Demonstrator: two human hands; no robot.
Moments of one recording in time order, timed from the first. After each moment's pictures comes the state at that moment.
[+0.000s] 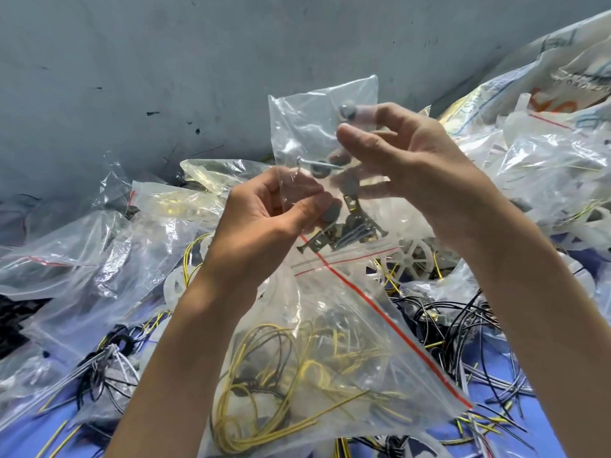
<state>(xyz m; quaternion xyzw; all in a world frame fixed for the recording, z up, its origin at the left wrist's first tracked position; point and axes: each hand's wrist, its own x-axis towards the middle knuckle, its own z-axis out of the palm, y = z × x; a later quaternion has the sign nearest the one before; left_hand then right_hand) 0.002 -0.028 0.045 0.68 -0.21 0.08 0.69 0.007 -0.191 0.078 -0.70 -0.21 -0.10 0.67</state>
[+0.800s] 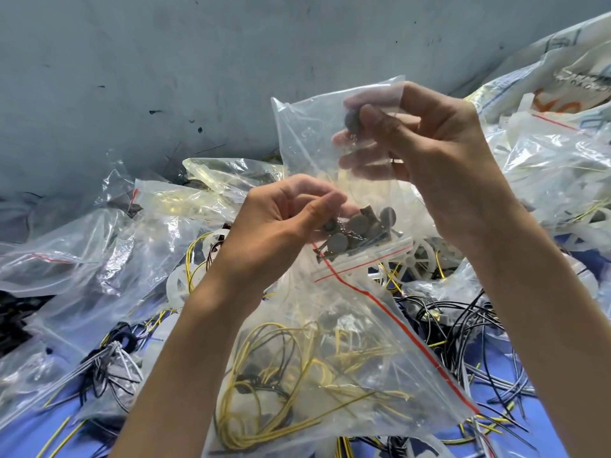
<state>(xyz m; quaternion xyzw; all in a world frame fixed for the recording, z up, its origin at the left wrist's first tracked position) -0.002 -0.032 0.046 0.71 -0.24 0.03 0.66 0.001 -0.189 0.081 -0.66 -0.25 -0.19 0.69</state>
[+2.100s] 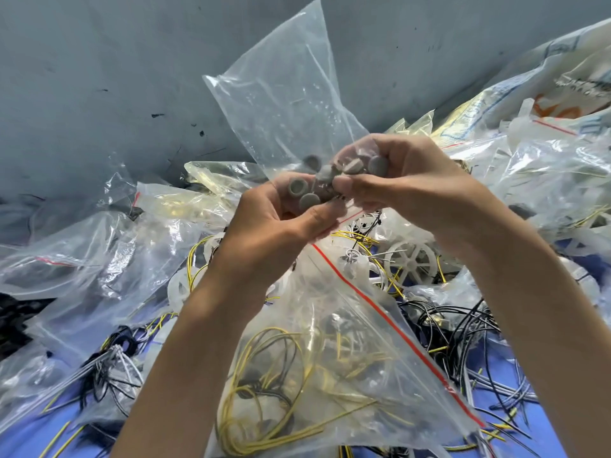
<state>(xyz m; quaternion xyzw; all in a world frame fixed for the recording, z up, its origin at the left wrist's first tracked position) -0.001 -0.032 0.049 0.68 -0.18 0.05 0.71 0.013 -0.191 0.070 -0.76 -0.23 -0.09 0.60</state>
